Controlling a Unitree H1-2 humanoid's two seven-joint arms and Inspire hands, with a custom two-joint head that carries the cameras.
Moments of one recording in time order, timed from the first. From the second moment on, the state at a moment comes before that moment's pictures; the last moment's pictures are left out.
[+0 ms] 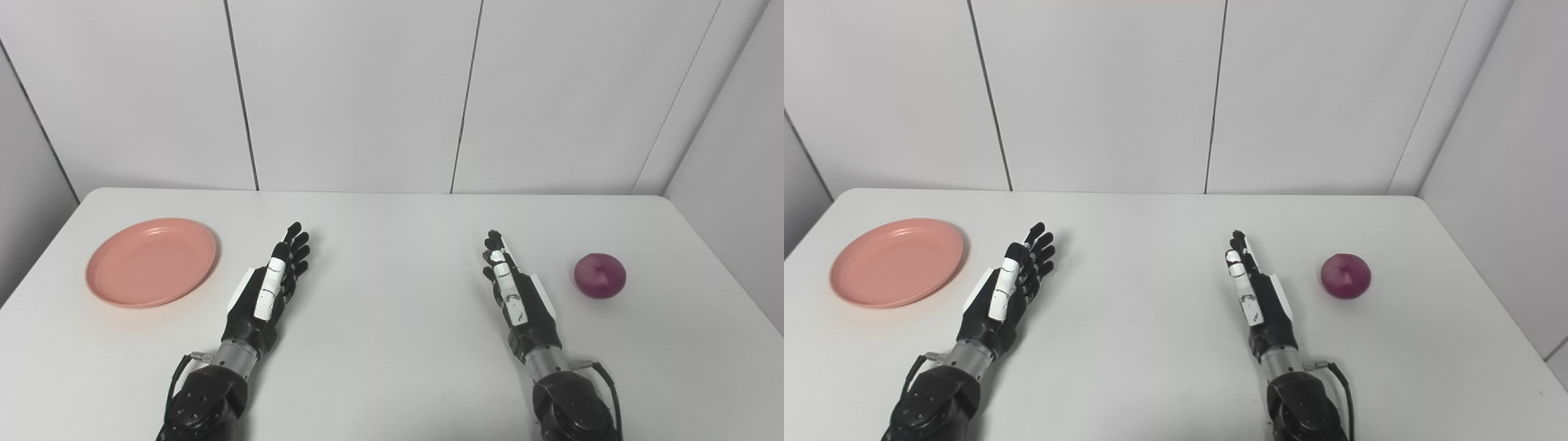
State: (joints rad) left arm -0.23 0.05 -0.04 0.16 -0.12 0.02 -0.21; right arm -0.17 -0.07 -0.01 0.07 0.04 0.05 0.07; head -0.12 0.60
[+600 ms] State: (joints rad) left arm -0.23 0.01 -0.04 0.17 -0.10 0.02 -0.17; right arm -0.17 -0.07 -0.03 0.08 0.05 0.05 0.07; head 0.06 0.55
